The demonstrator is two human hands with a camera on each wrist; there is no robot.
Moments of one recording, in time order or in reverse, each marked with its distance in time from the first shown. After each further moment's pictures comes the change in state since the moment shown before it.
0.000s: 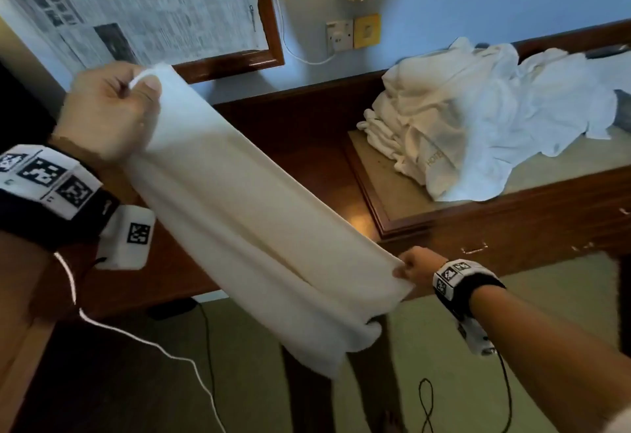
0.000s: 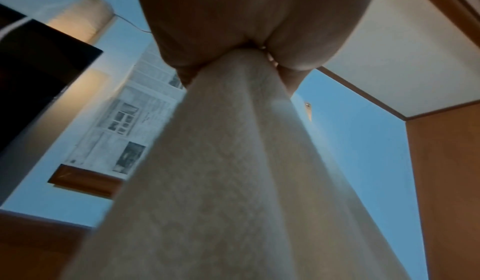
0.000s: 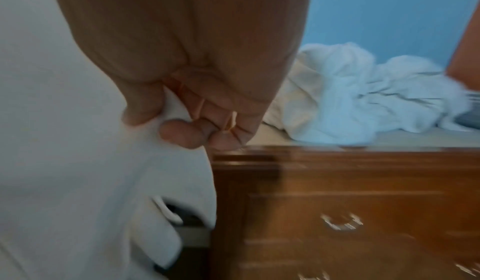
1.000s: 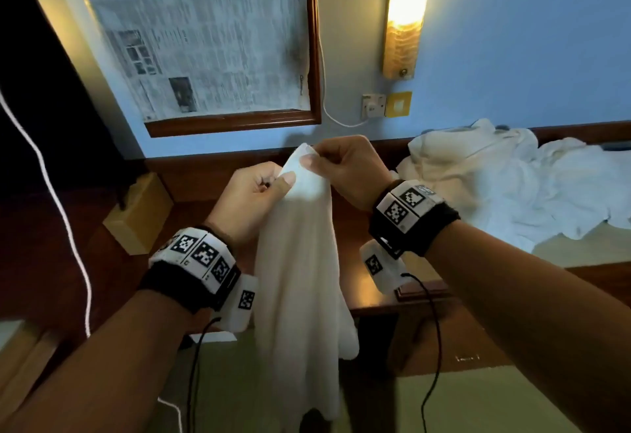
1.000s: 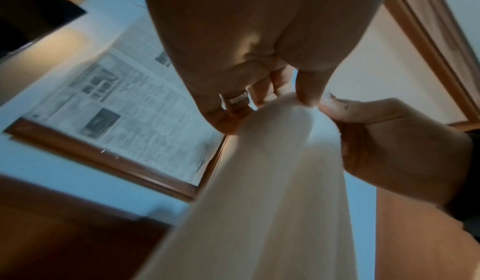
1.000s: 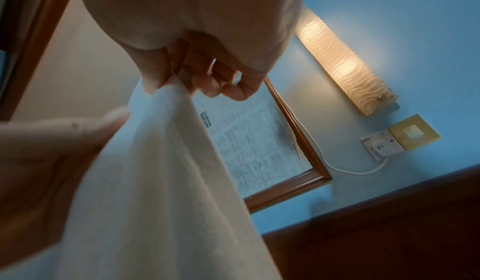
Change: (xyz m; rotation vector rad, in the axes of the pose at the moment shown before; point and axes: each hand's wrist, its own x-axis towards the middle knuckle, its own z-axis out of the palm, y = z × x) left_hand -0.041 0.021 0.060 -0.481 -0.206 0.070; right_hand -0.047 -0.281 -0.159 0.398 0.603 -0.929
